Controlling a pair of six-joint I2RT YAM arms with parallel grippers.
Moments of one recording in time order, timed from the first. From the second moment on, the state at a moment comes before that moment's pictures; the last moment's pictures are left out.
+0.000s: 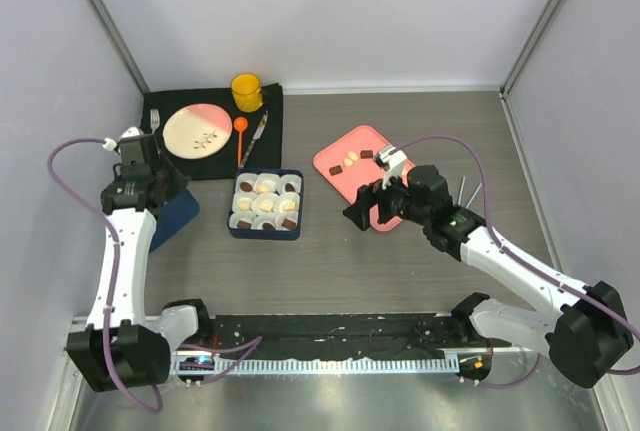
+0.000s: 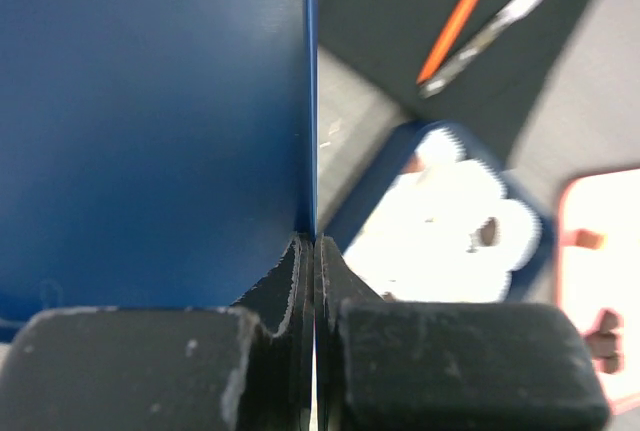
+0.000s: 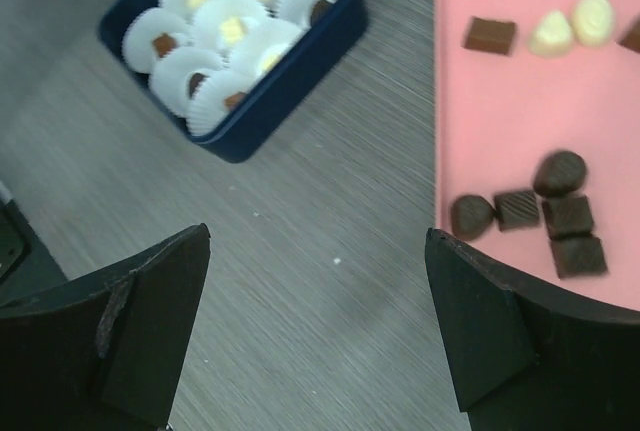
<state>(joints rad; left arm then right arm) 0.13 1.10 1.05 -0.74 -0.10 -0.55 0.57 1.06 0.69 -0.05 -0.25 0.19</state>
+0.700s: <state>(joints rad) -0.05 0.97 1.15 -0.57 0.12 -0.87 0.84 1.34 0.90 0.35 -0.28 0.20</state>
